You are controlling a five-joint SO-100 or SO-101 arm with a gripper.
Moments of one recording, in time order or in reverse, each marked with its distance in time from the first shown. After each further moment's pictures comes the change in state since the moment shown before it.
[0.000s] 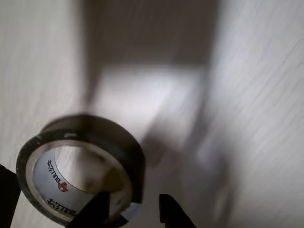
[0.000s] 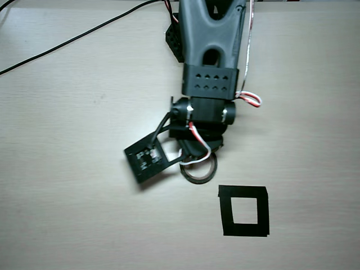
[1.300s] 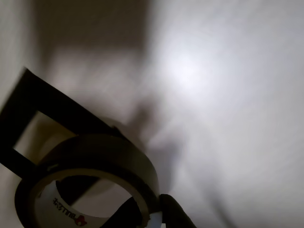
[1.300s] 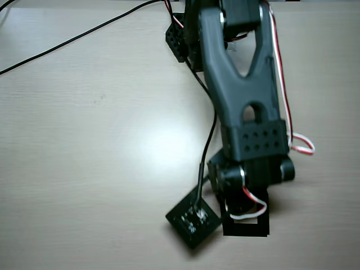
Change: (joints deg) arm -11.8 -27.7 -39.3 14.5 -2.5
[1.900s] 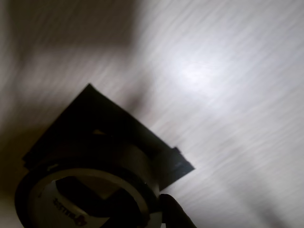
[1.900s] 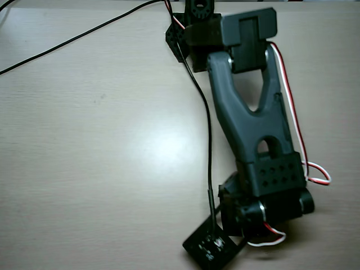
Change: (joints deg) arm -3.3 -16.1 -21.2 4.1 0.8
